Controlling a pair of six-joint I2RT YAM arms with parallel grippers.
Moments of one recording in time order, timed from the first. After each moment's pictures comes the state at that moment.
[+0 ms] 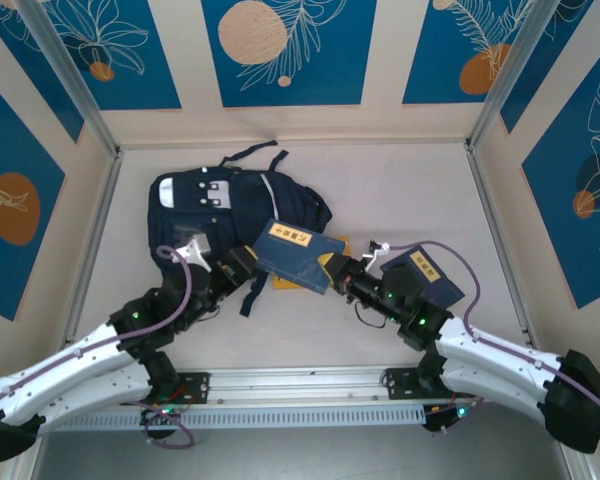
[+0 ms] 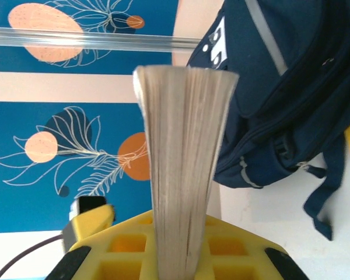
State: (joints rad) left arm -0.98 0.68 0.66 -0.37 -0.35 -1.18; right arm 0.81 0.80 0.32 0.38 -0.07 1.49
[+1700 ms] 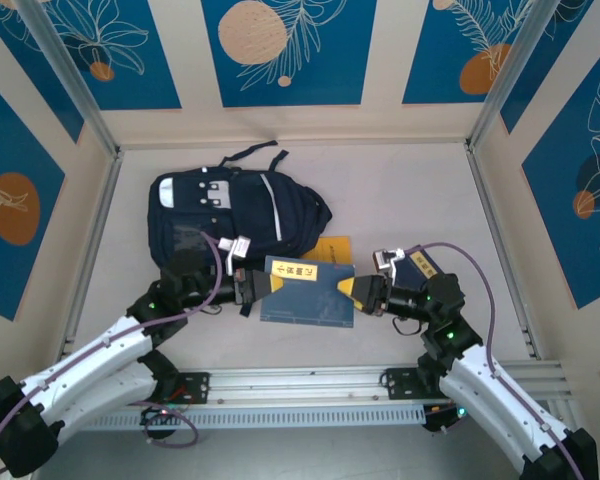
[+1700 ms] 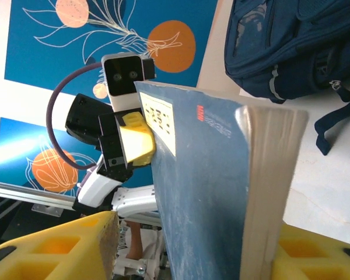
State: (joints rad) left arm -0.71 0.80 0.50 0.10 0.65 -1.00; right arm 0.46 0.46 0.19 0.29 -0.84 1.33
